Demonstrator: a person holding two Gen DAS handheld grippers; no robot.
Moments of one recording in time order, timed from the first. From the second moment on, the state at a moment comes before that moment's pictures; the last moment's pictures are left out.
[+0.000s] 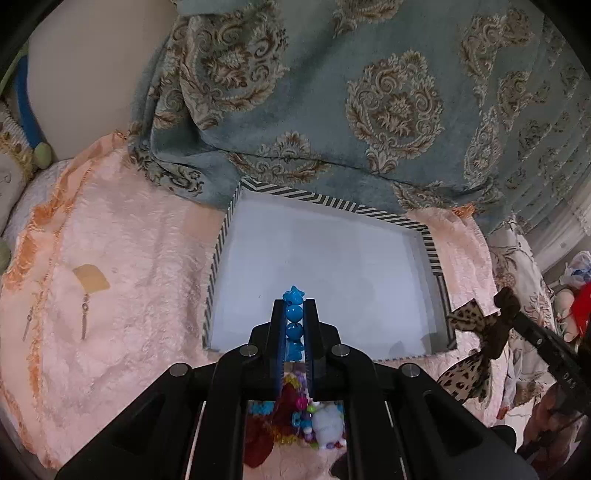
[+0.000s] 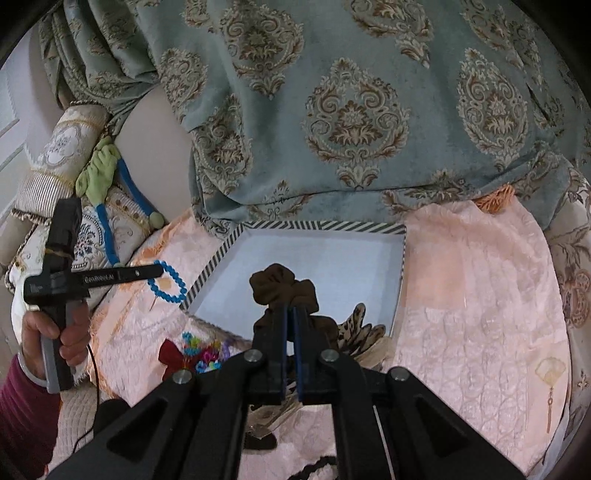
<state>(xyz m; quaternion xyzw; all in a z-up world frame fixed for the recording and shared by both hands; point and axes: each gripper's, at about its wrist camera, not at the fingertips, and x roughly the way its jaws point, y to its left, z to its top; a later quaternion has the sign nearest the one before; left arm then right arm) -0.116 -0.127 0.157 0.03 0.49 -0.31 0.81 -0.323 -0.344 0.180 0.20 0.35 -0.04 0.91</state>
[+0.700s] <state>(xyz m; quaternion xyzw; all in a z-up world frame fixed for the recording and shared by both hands) -0.064 -0.132 0.059 0.03 0.56 -0.24 0.79 -0.228 -0.383 0.083 0.23 0.43 -0.07 0.87</state>
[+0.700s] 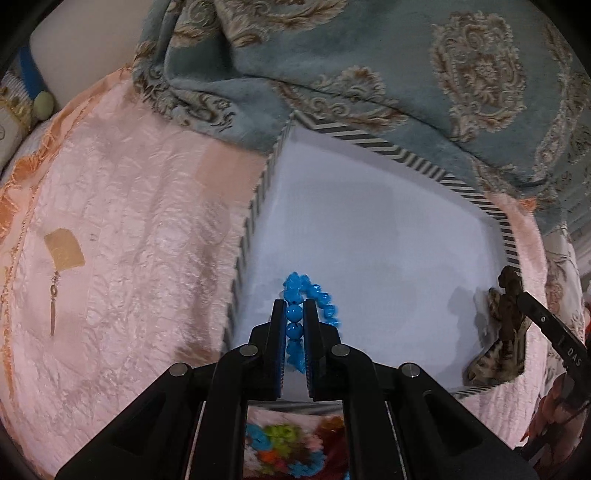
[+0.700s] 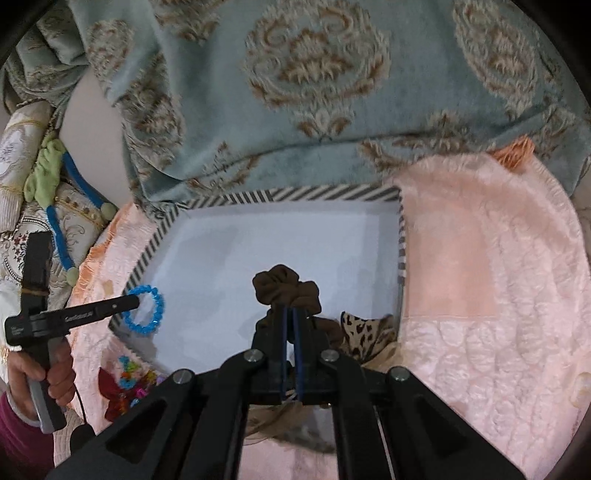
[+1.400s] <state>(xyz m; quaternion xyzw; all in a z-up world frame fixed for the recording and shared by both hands) -0.081 -0.133 0.072 0.07 0.52 -0.20 0.83 -0.247 -0.364 0.088 0.19 0.43 -0.09 0.88</state>
